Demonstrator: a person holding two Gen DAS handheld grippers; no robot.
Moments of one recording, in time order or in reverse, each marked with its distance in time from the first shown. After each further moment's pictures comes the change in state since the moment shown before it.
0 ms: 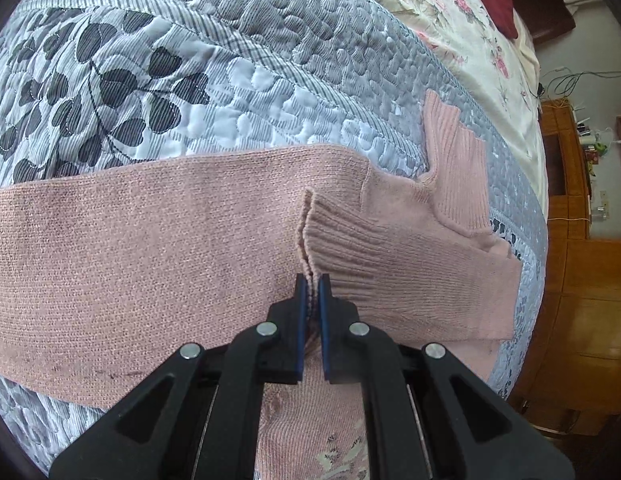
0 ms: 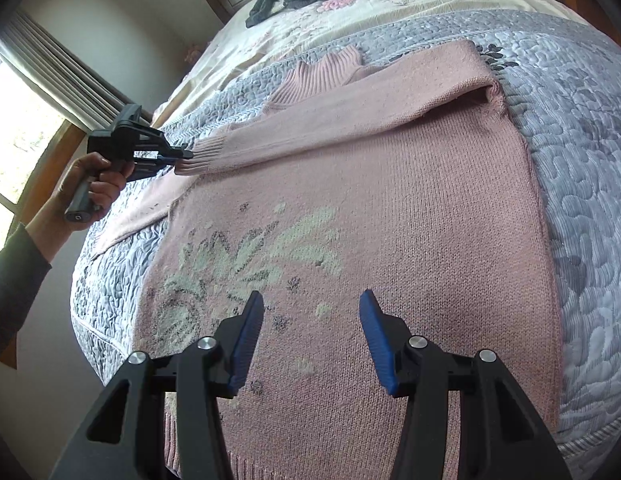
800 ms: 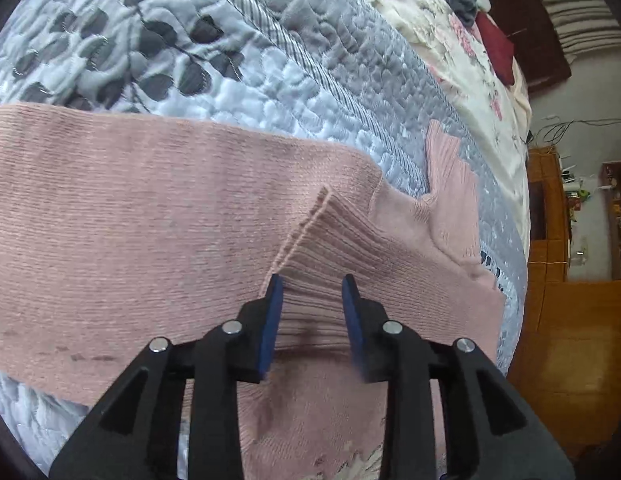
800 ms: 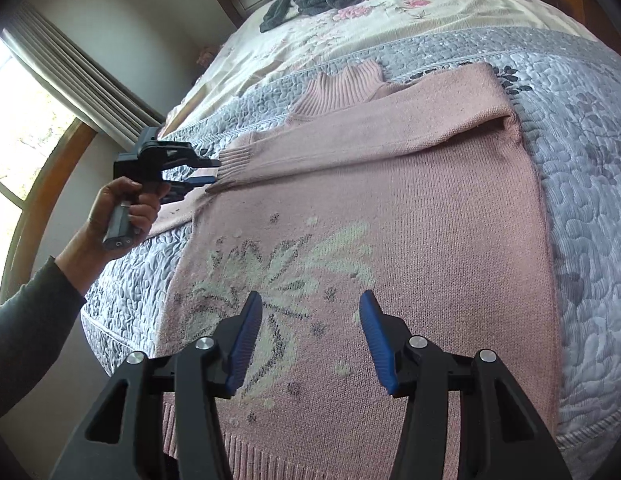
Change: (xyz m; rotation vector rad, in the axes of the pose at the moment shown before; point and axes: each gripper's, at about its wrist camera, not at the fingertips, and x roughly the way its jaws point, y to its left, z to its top) left arm -0.007 0.024 -0.028 -0.113 -0.166 -0.074; right arm -0.019 0.026 0.012 -0.034 -0.016 0.016
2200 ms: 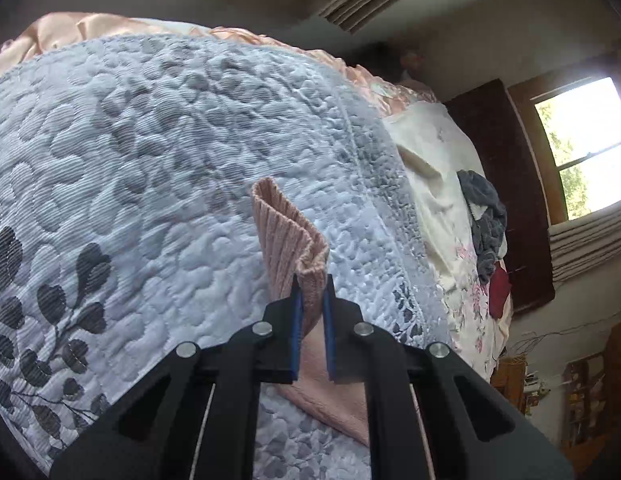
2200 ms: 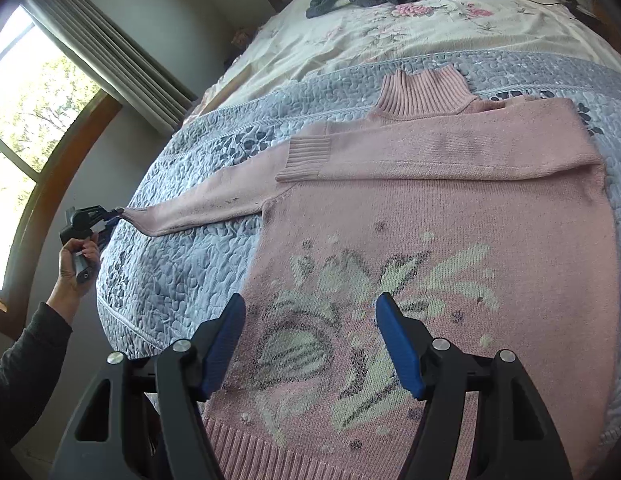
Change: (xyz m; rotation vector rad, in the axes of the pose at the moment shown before) left arm -0.304 0.285 -0.006 -0.398 -0.605 -0.082; right arm 0.027 0.102 0.017 -0.079 0.035 0.051
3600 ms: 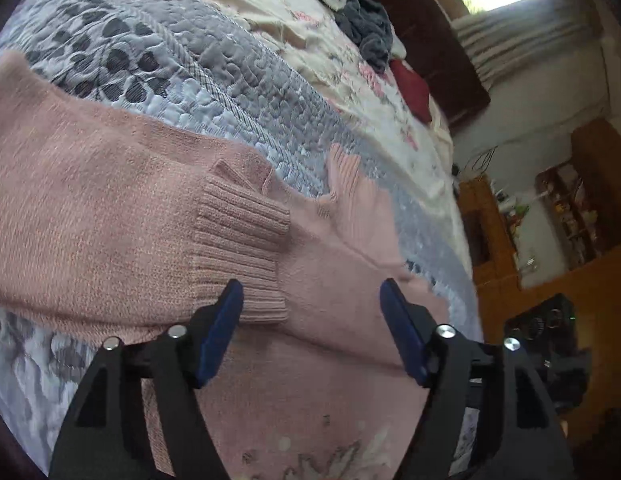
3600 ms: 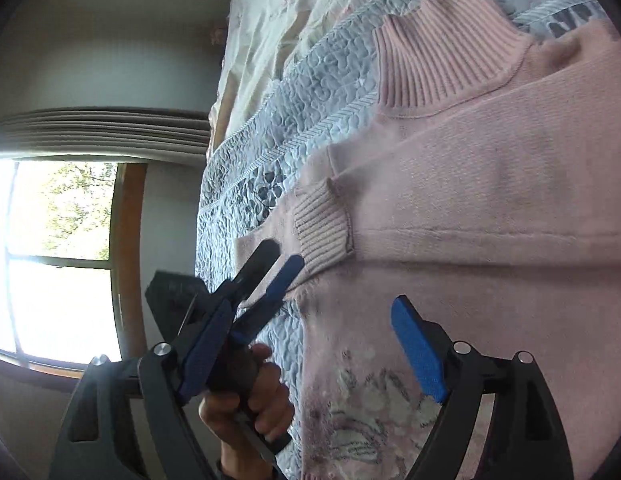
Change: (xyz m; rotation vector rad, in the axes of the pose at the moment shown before) left arm 0.174 -0.196 -0.333 0.321 0.354 -0.296; right arm 0.127 -0.098 0.160 0.372 0.266 0.415
